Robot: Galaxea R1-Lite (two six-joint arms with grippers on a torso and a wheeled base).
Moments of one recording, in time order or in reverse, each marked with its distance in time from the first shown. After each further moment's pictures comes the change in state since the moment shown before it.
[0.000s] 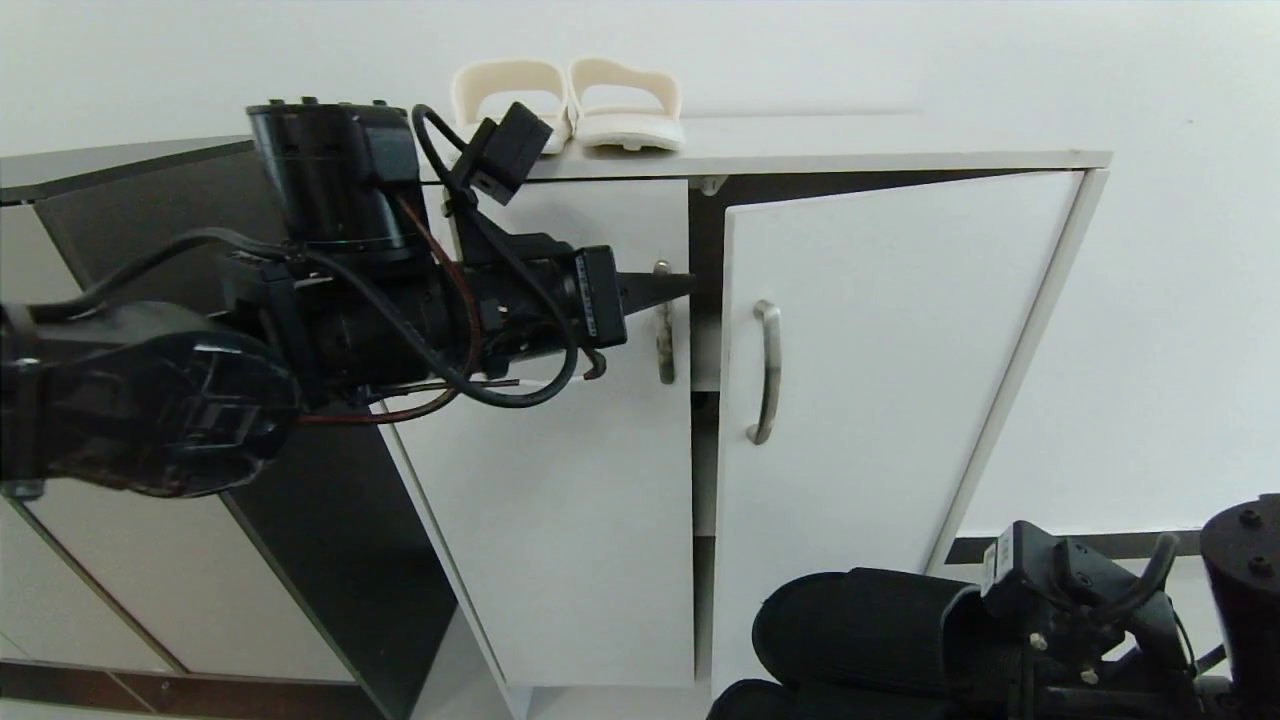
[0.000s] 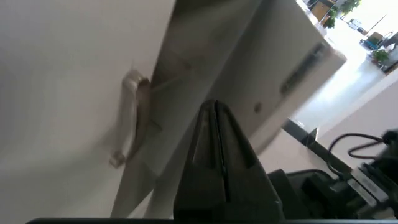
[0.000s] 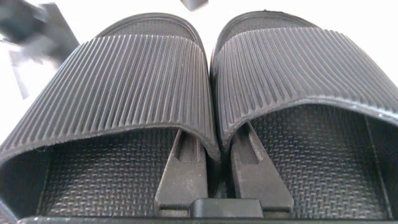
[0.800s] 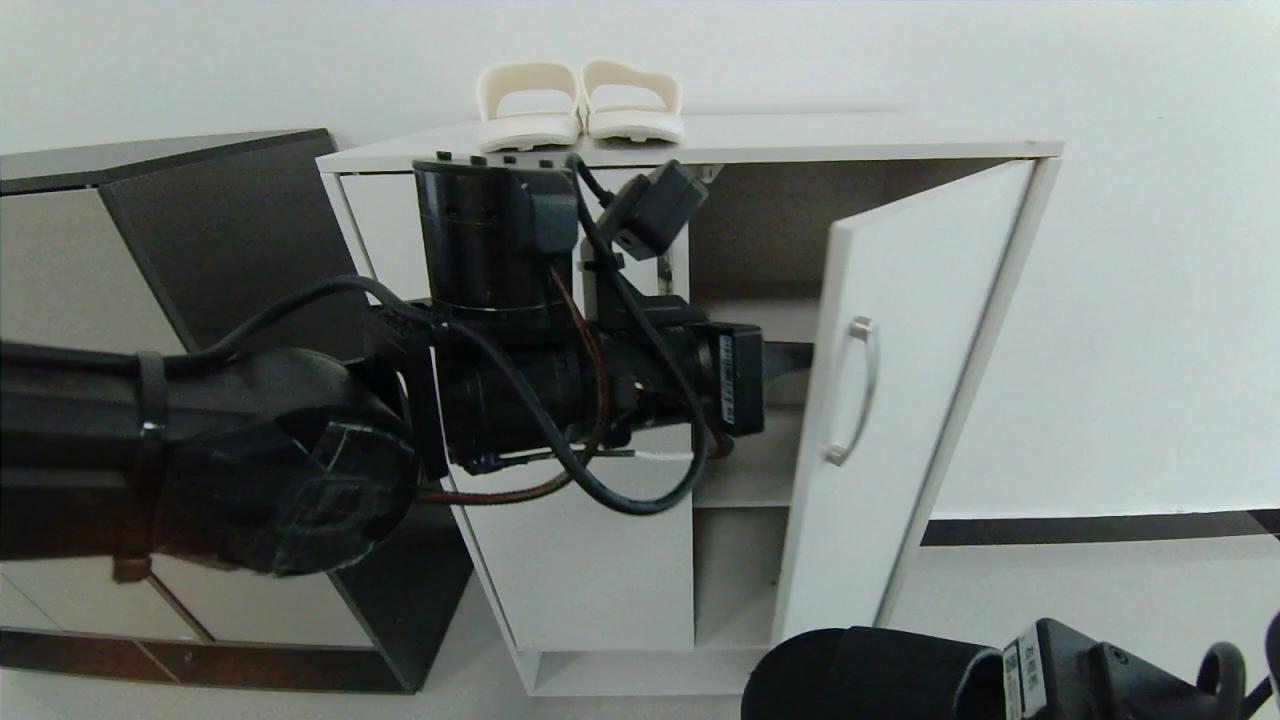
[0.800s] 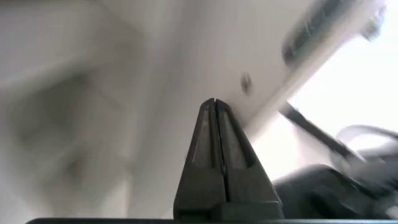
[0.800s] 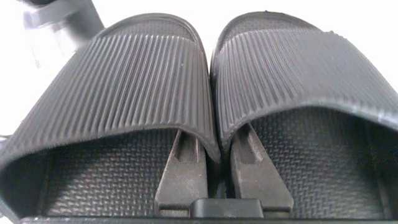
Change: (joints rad) left arm -0.224 0.053 0.003 -0.002 0.101 0.033; right arm 0.181 -0.059 0.016 0.060 -0.088 -0.003
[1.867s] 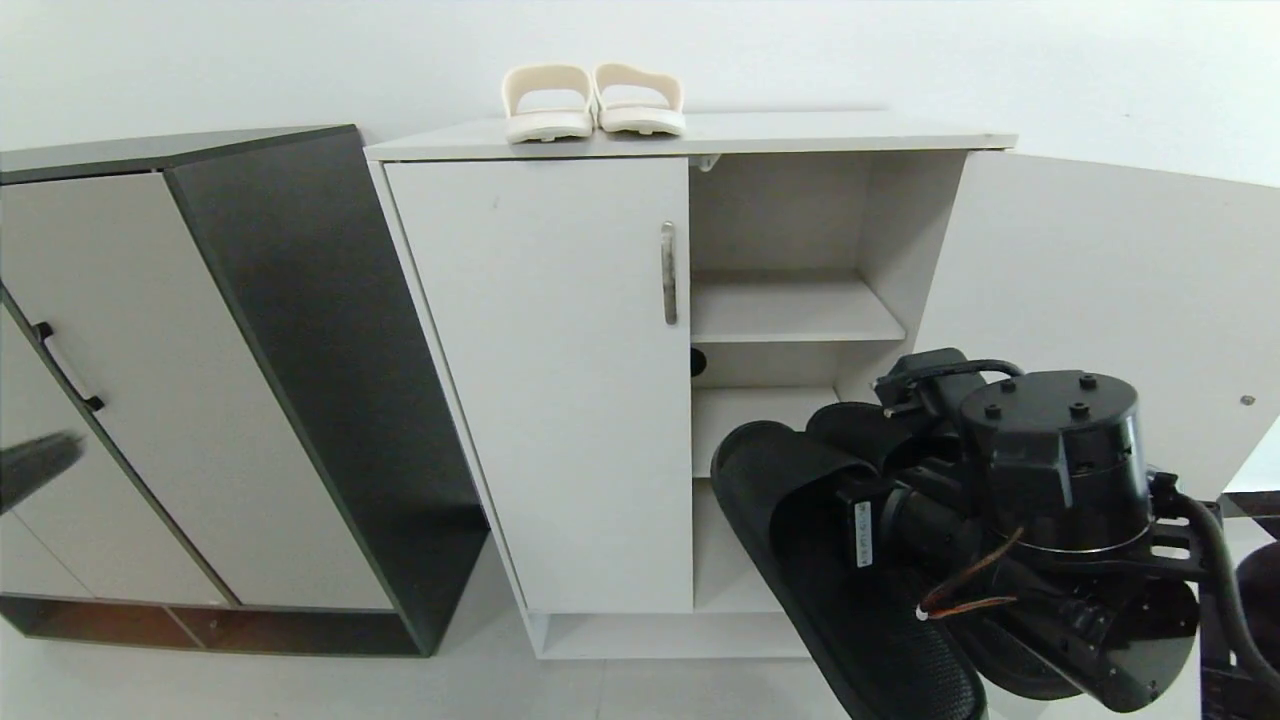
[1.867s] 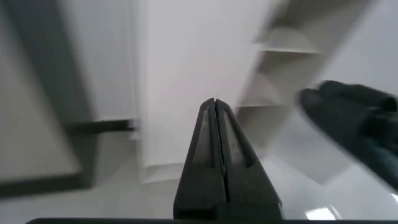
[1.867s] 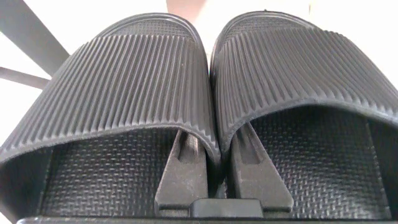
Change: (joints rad) left arm 0.390 -1.030 0.553 0.497 0.620 0.118; right arm -0.208 0.369 -0.290 -0.250 -0.585 0.216
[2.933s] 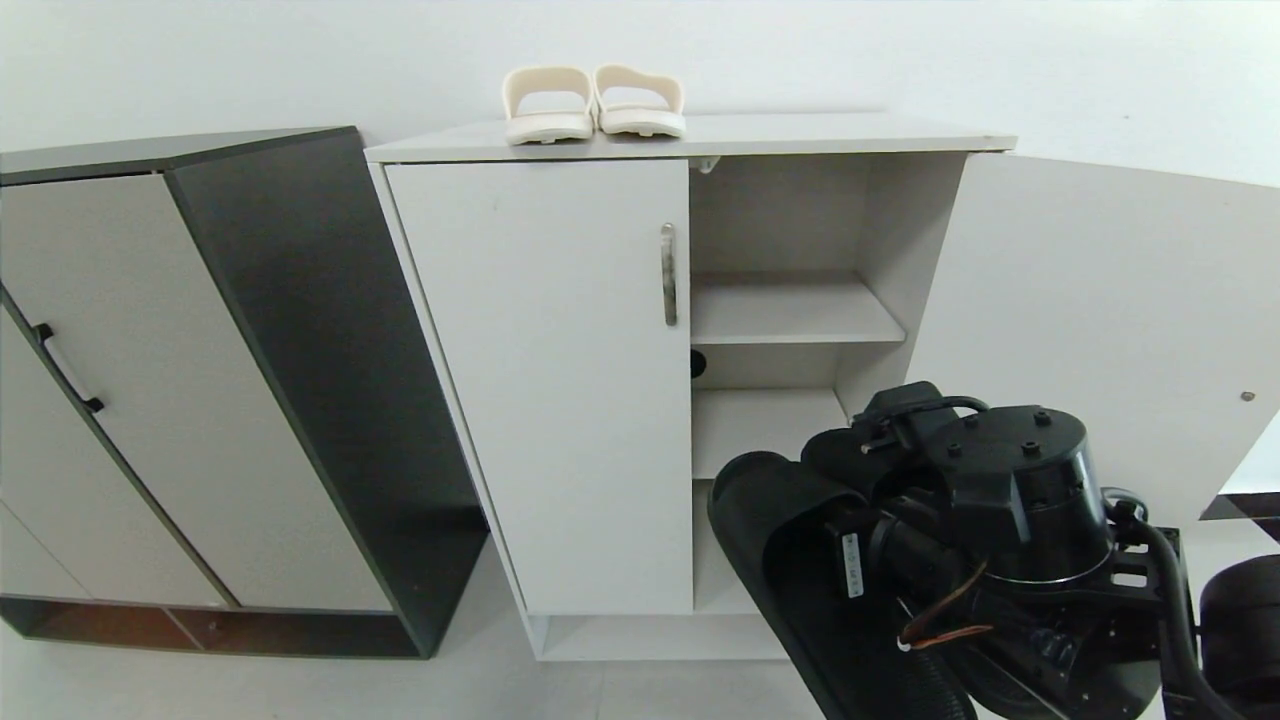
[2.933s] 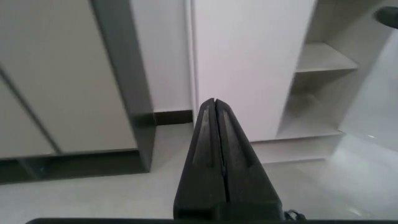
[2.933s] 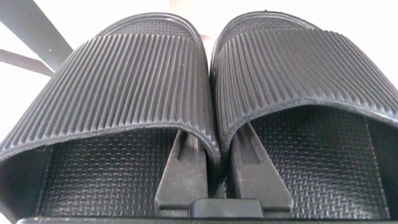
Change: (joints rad) left arm 0.368 -0.711 0.632 -0.017 -0.280 0.165; right arm 0.016 0.032 0.030 -0.003 -0.001 -0.008
